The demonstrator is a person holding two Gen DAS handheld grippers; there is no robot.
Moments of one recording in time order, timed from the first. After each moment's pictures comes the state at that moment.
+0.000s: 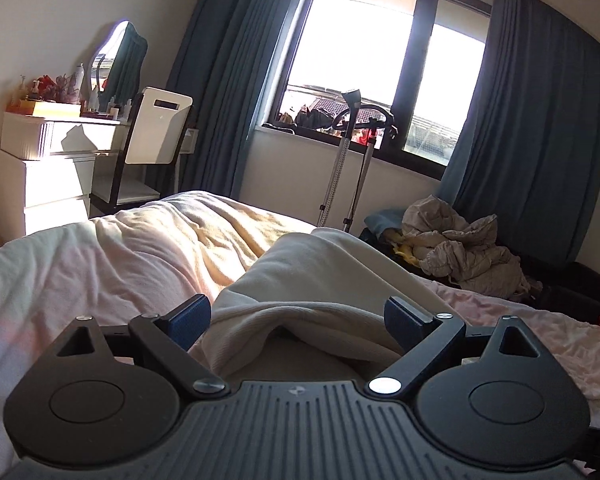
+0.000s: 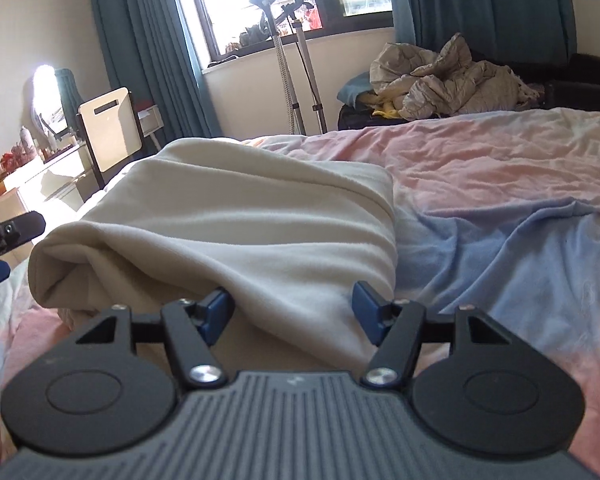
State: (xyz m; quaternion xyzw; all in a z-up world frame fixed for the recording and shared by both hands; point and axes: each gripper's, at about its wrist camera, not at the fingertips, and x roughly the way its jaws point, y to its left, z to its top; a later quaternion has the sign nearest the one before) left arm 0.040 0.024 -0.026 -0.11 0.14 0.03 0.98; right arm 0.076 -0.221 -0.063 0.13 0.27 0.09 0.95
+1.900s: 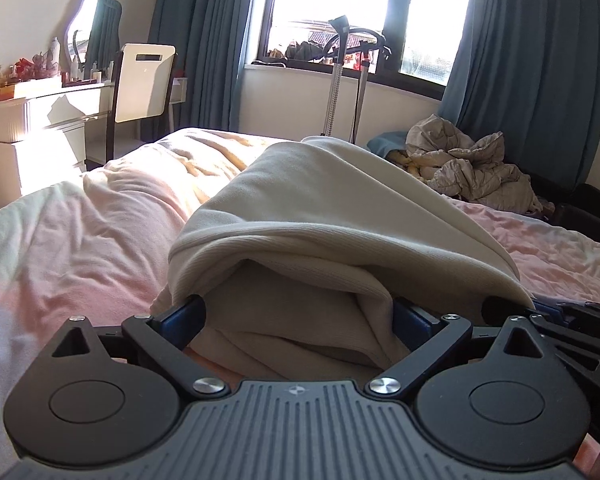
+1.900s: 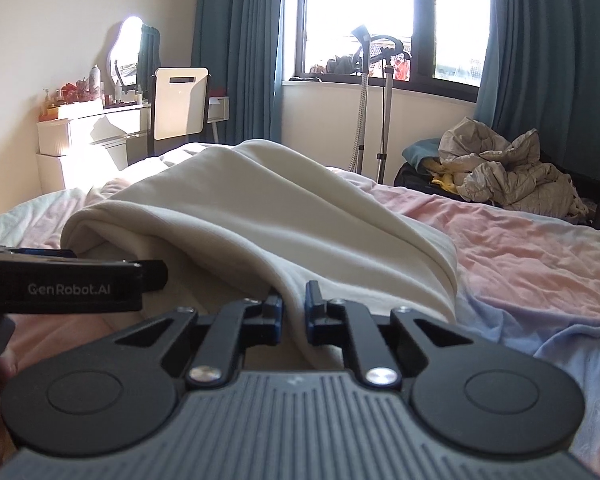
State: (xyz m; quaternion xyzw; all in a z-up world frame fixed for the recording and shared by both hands) left arm 0.047 0.005 -0.056 -0.06 0.22 0.03 0.97; right arm 0.072 -0.171 -0.059 -0.04 0.19 0.17 0.97
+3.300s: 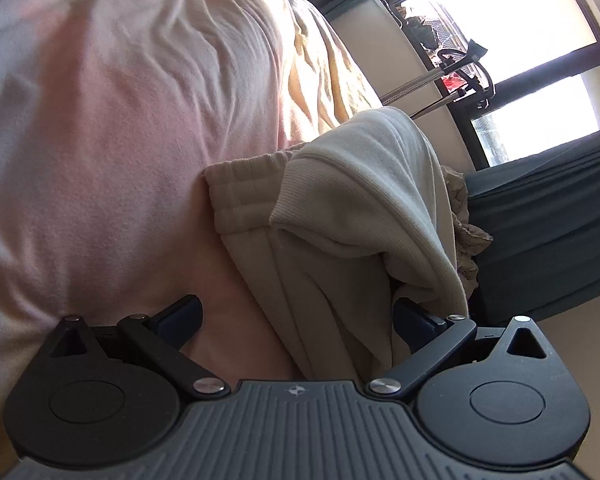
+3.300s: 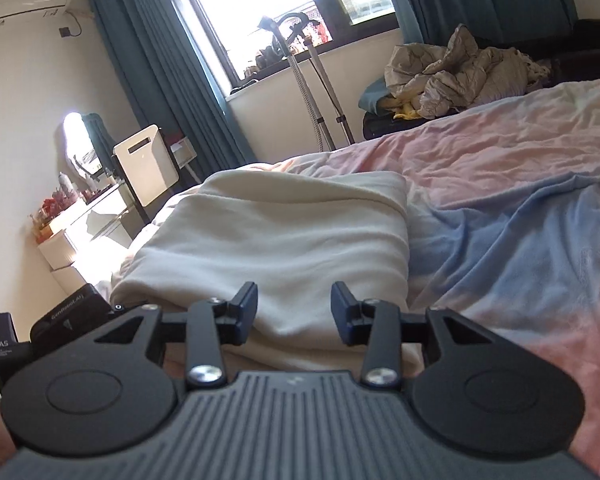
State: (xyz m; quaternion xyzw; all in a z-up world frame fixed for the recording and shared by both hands) left arm 0.061 0.109 -0.113 -0.49 0.31 0.02 0.82; right arm 0.027 -0.251 -0.040 0.22 0.24 0.13 0.94
